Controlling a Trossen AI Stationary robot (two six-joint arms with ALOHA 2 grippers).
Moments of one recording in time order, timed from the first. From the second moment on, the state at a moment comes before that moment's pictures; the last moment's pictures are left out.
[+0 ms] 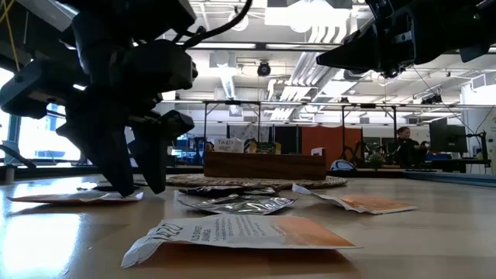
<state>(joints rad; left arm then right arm) -0.31 1.71 0.88 -0.23 0.07 0.05 0.17 1.16 0.38 0.60 0.20 -0.23</state>
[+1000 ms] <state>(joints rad) -0.31 1.74 1.08 -0.57 0.06 0.21 0.17 1.16 0.38 0.57 0.20 -0.21</state>
